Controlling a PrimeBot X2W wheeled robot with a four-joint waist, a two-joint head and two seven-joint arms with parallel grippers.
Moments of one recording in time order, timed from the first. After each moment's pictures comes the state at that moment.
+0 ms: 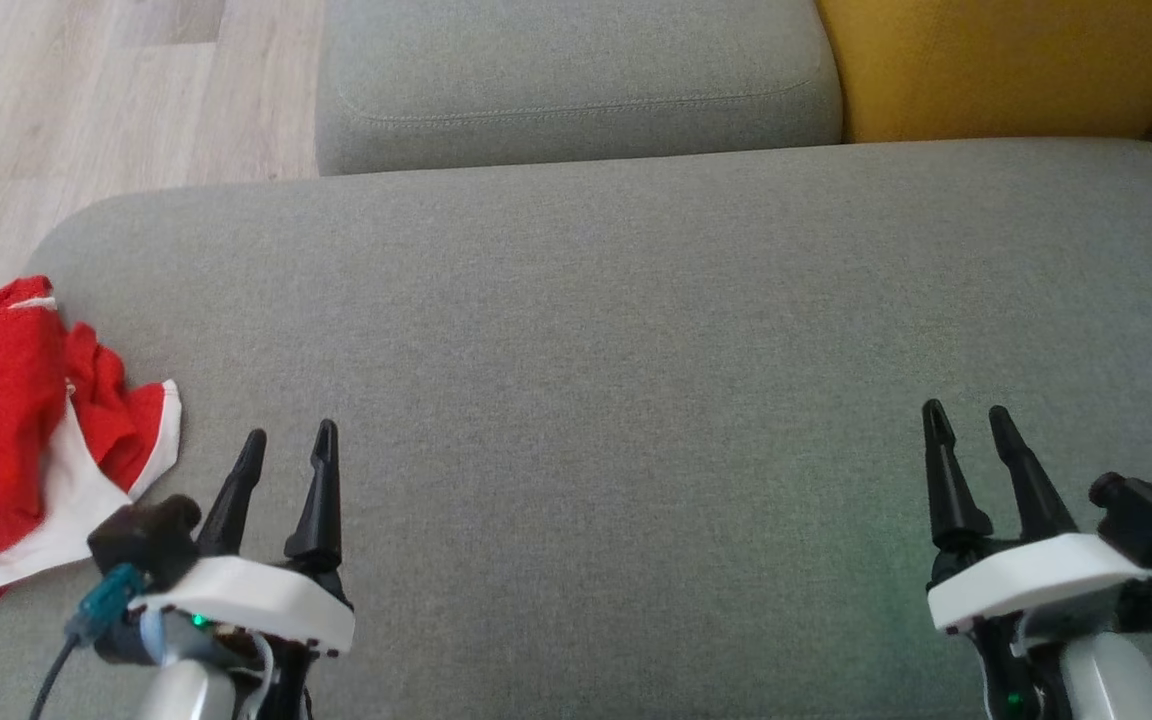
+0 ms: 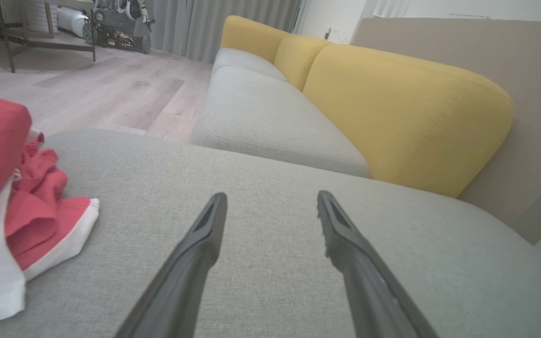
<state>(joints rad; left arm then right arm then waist) -0.02 0.13 -0.19 0.16 -0.44 0.00 -0.15 -0.01 -0.07 0.03 0.17 0.43 0.13 -0.05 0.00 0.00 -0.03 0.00</state>
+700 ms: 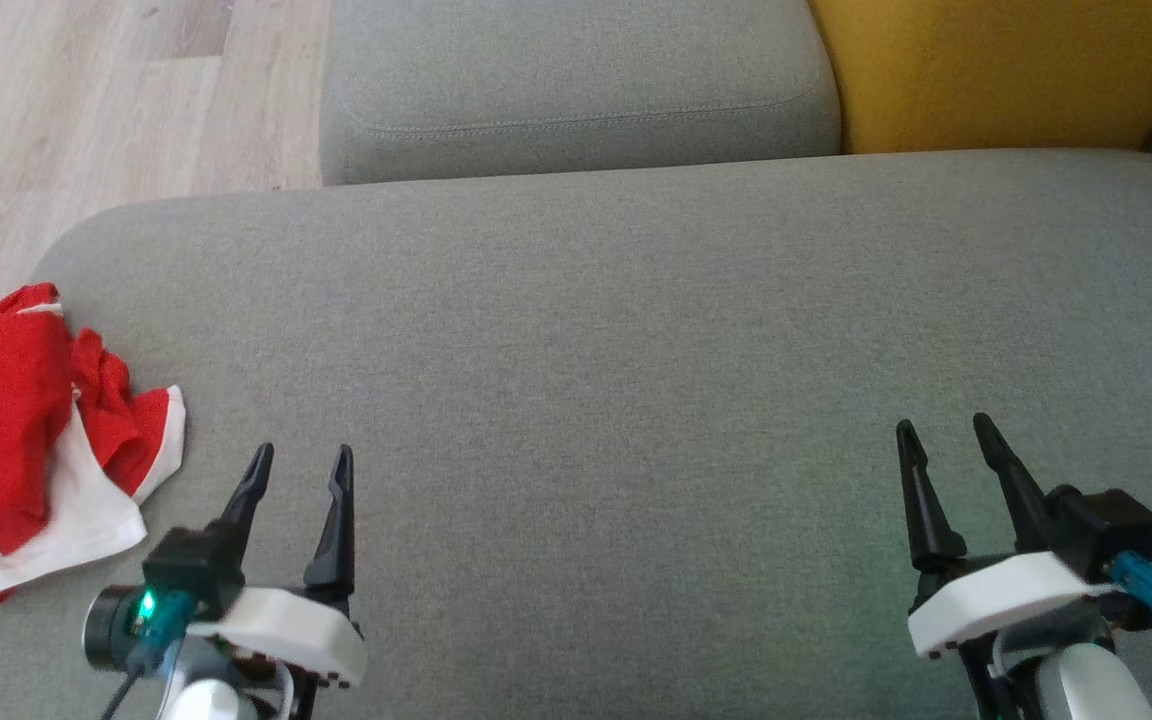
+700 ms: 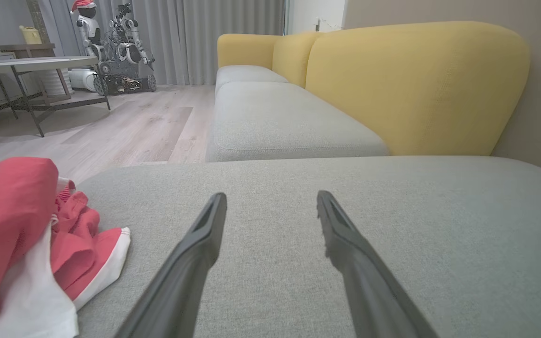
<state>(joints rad) 0.01 0.15 -0.22 0.17 -0.21 0.05 -0.22 0.01 -0.06 0.03 0.16 0.16 0.13 -0.08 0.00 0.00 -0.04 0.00</state>
